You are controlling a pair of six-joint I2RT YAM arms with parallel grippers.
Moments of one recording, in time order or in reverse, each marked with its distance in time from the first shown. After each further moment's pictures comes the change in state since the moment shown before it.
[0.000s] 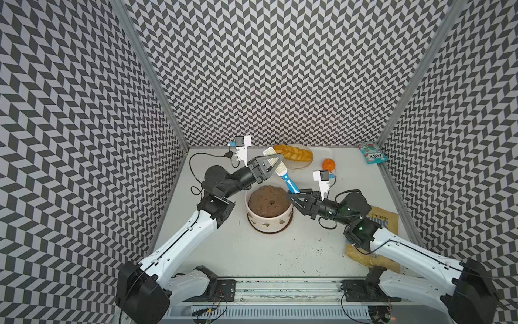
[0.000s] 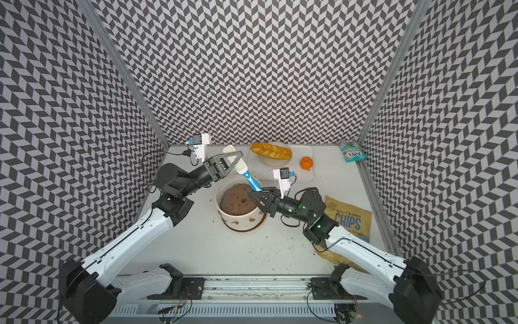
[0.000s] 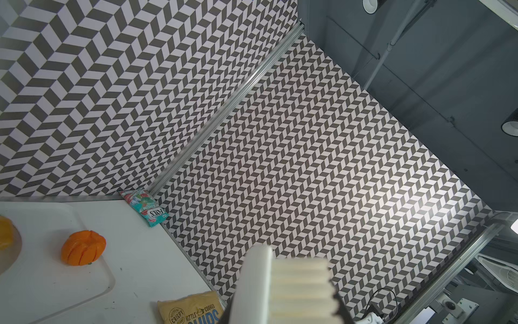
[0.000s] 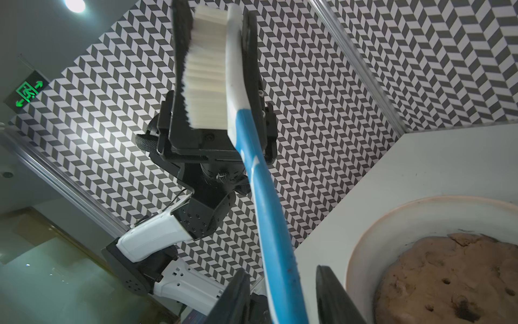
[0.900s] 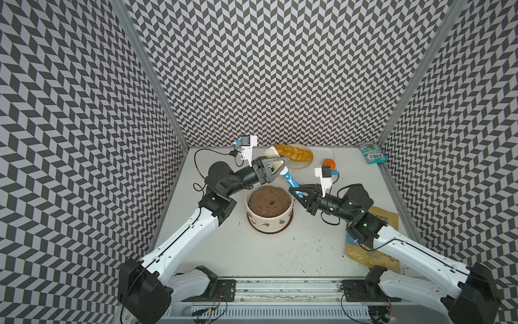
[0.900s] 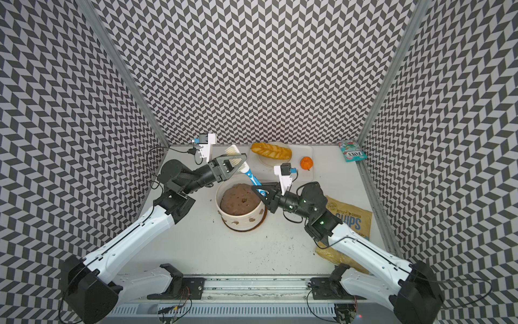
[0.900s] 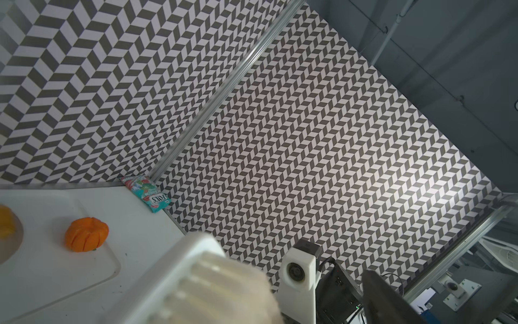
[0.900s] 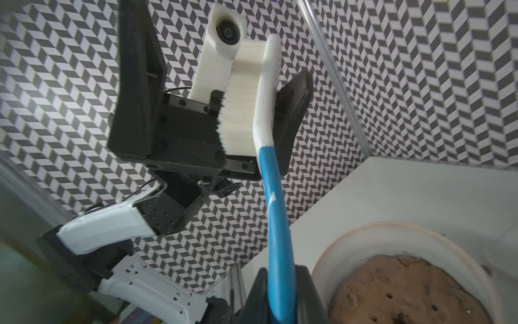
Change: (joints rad) left arm -0.006 0.023 0.056 -0.130 0.029 0.077; right arm -0.033 -0.027 0.098 -0.211 0.099 -0.280
